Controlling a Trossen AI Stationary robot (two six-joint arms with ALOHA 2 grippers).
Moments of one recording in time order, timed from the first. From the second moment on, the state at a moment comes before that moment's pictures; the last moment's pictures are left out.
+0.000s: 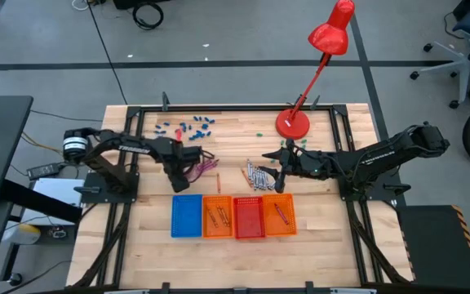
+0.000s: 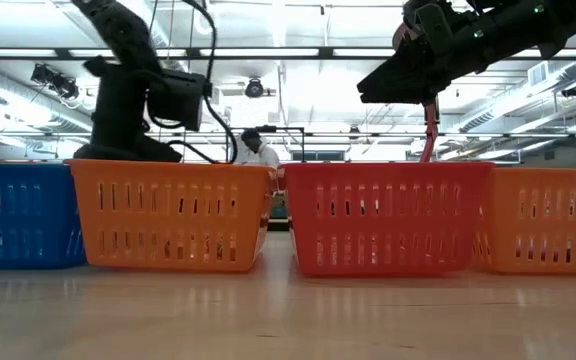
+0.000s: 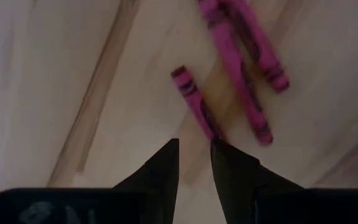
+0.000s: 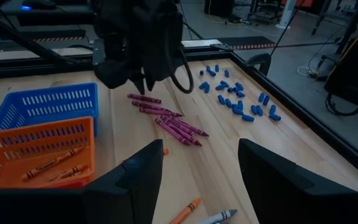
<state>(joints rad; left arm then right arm) 0.22 1.51 0.77 -0.84 -0.08 -0.26 0.11 1.18 0.53 0.34 0.42 0.07</state>
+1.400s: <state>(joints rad) 0.19 1.39 0.58 -0.60 -0.11 -0.32 0.11 1.18 0.53 0.35 0.42 0.08</state>
